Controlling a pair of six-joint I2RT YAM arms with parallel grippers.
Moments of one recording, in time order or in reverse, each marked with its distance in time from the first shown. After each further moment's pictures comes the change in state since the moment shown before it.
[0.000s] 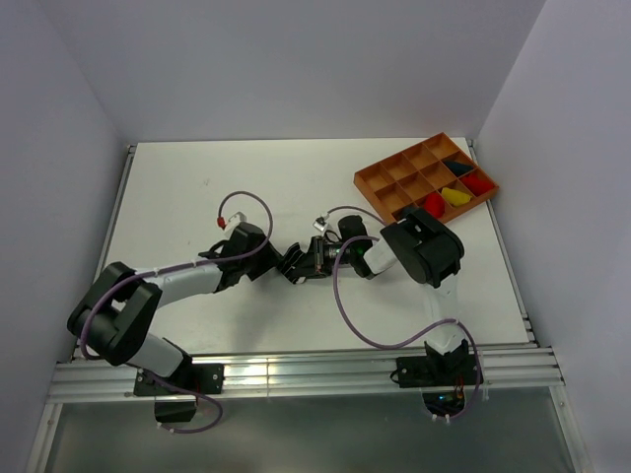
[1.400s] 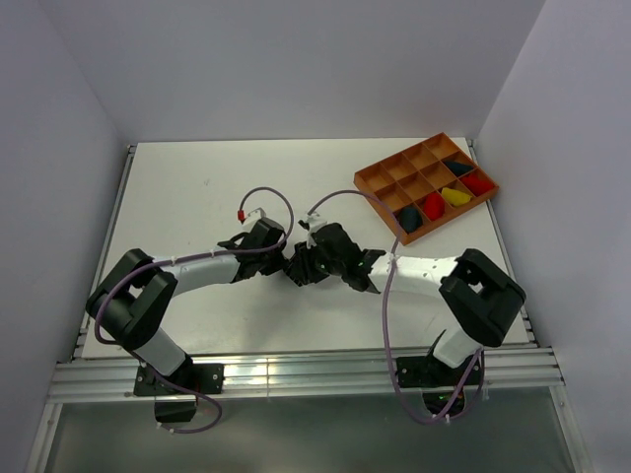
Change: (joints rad) left arm -0.089 0.130 0.159 -0.127 -0.046 0.053; right arm 0.297 -0.532 -0.005 -0.620 0.783 -0.519
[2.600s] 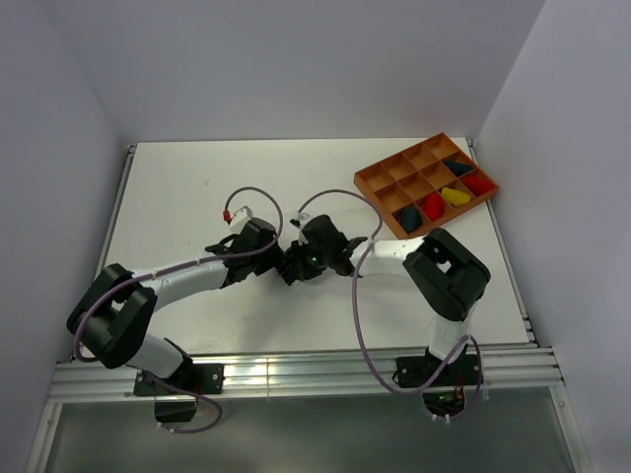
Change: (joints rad) left arm 0.012 -0.111 -0.039 -0.031 -0.069 -0.071; right arm -0.031 0.240 0.159 -0.093 -0.097 0.018
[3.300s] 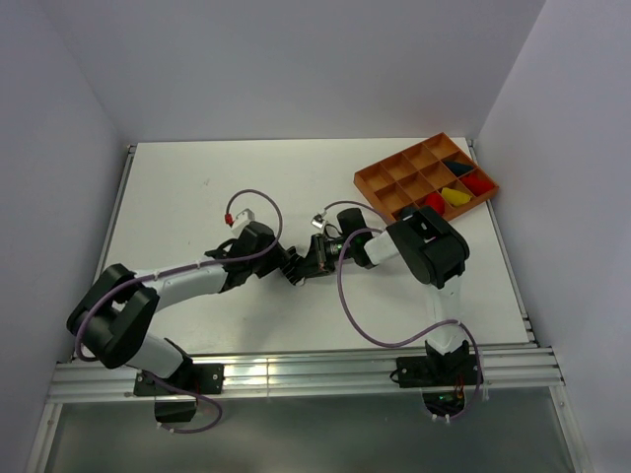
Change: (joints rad) left arm -0.002 -0.025 -0.063 0.114 0.050 -0.010; right arm -0.291 0.267 -0.074 0.459 -0.771 0.325
